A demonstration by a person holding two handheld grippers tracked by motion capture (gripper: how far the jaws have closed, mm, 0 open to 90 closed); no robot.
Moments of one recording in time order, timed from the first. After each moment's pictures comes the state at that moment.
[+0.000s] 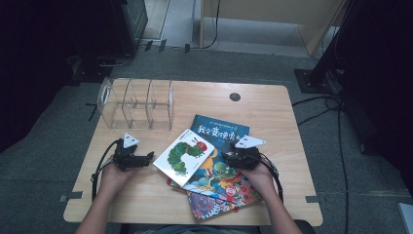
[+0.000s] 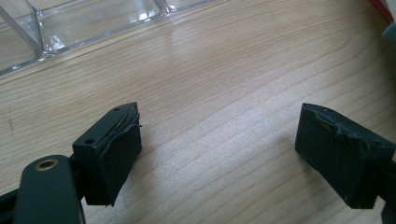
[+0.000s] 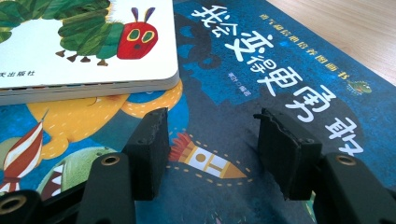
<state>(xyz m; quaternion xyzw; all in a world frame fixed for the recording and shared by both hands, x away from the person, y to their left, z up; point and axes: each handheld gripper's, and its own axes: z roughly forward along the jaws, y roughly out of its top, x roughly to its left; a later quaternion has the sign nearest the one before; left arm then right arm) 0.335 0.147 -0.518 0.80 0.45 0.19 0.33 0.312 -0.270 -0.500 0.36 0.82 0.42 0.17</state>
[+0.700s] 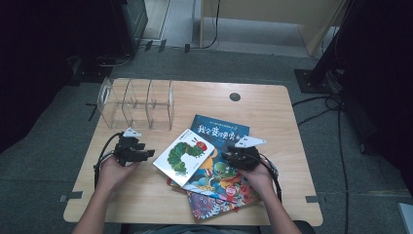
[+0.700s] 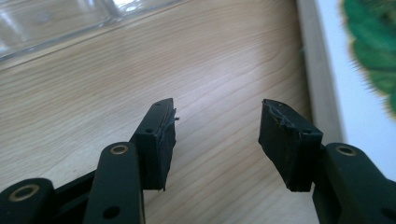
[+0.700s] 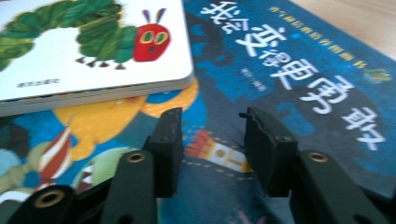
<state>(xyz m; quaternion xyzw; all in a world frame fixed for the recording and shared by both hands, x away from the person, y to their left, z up) 0.345 0.140 -0.481 0.83 0.45 0.07 0.33 0.306 -0.265 -0.494 0.39 0.81 0.42 0.14</state>
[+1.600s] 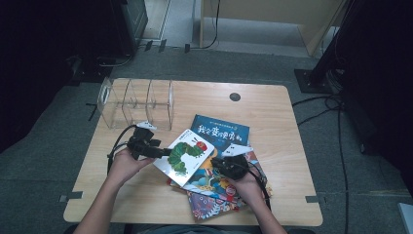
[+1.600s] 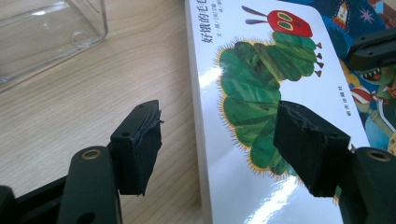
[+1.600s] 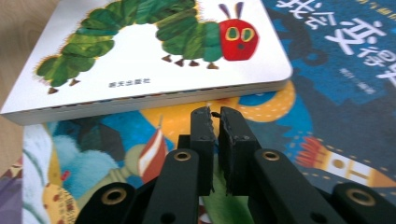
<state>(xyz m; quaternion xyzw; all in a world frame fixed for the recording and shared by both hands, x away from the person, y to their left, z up) 0.353 0.093 -0.451 0.85 0.40 0.00 0.33 0.281 -0.225 -0.492 0.37 0.82 0.42 0.10</state>
